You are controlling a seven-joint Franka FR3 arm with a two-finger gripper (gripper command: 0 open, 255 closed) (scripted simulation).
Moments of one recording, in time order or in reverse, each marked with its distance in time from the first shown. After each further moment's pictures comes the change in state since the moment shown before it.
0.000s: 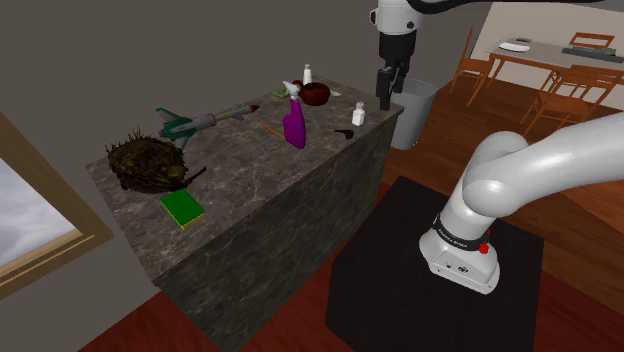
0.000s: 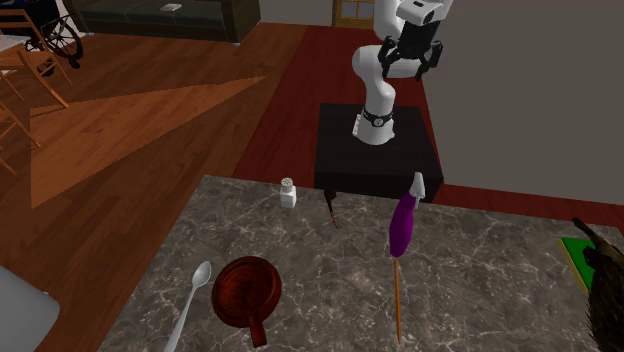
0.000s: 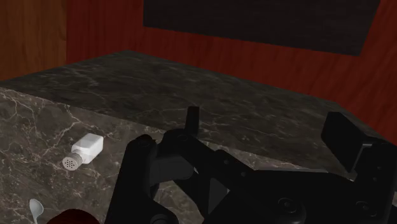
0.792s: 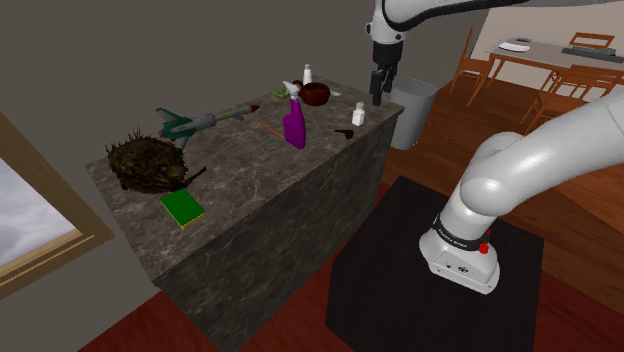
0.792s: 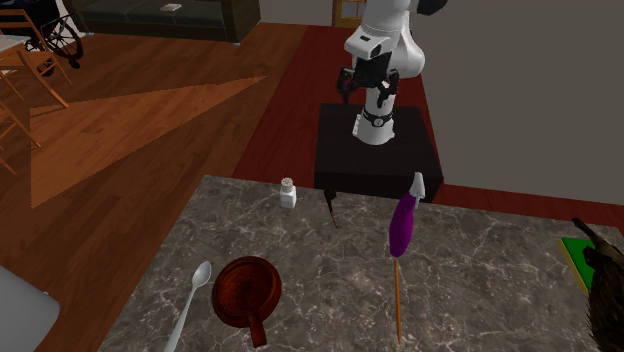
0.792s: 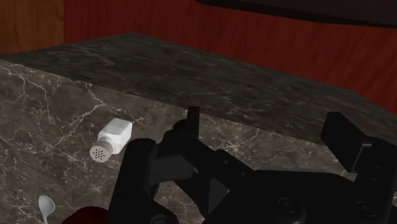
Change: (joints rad) arm -0.056 0.206 -0.205 0.006 -0.099 0.250 -0.203
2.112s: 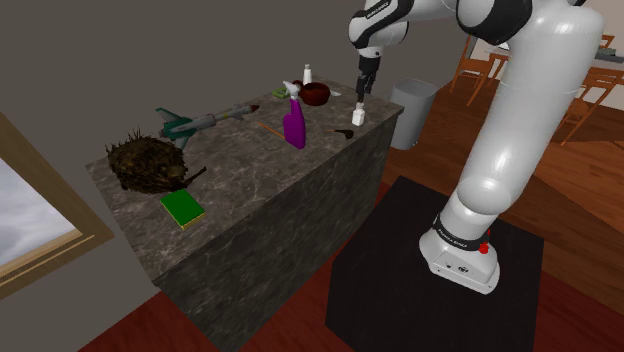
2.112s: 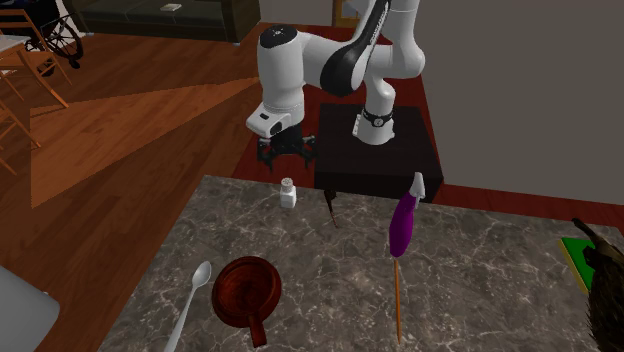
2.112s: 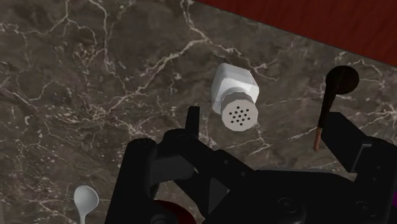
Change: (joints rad) arm -0.059 0.727 -0.289 0.421 0.253 0.331 -0.499
